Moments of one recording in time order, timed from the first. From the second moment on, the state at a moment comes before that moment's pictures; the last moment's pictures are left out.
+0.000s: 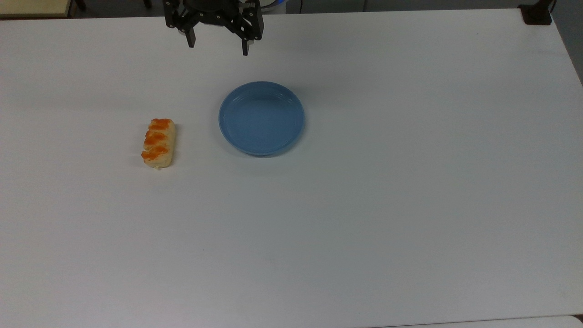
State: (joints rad) arm -0.04 0.06 0.03 -1.62 -0.04 1.70 0.12
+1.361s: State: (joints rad) arm 0.02 0.10 -0.06 -1.62 -0.01 1.77 0.08
